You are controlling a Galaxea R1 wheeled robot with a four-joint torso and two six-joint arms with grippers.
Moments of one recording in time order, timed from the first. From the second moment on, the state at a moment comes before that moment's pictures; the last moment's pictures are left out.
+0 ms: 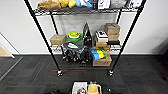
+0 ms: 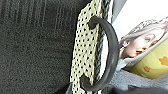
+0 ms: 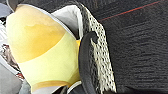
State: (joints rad) left arm 0.69 2.84 -2.55 -0.34 0.48 -0.02; right arm -0.75 2.90 -2.48 0.28 -0.26 0.05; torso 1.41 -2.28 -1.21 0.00
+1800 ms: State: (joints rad) left arm 0.68 2.91 -2.61 -0.35 0.43 -0.02; right arm -0.75 2.95 -2.55 0.35 -0.22 0.05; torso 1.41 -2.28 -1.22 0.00
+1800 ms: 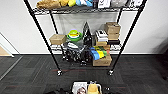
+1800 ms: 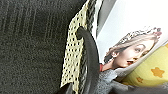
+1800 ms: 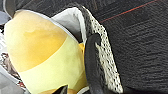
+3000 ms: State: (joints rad) left arm 0.69 2.90 -2.61 -0.43 0.40 0.00; right arm -0.75 2.93 -2.53 0.45 -0.18 0.04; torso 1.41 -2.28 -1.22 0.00
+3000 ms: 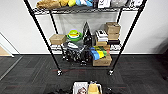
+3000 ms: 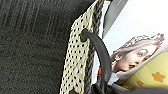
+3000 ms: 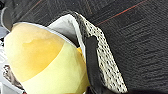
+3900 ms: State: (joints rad) left arm 0.70 2.89 -2.59 -0.43 0.39 0.00; right arm -0.76 2.92 -2.52 0.46 -0.18 0.04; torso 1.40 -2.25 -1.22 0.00
